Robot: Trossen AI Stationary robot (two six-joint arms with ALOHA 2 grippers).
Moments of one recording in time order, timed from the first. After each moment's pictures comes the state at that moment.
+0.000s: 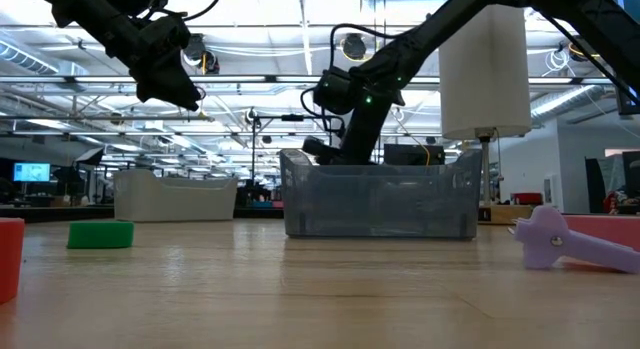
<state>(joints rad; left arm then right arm) 0.54 0.84 0.69 -0.48 0.13 -0.07 -0.45 2.06 1.47 -0.43 0.21 1.09</state>
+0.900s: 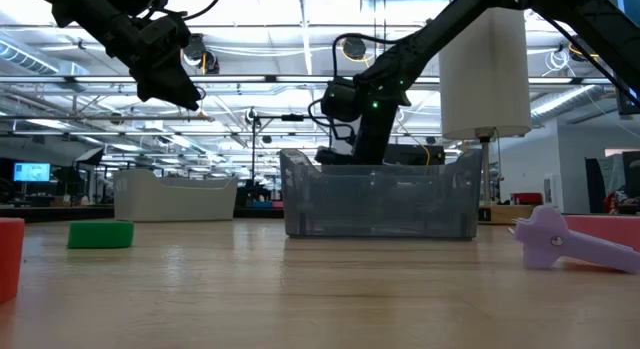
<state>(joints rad) 0.54 0.84 0.69 -0.48 0.13 -0.06 -0.49 2.06 1.47 -0.54 0.24 1.08</state>
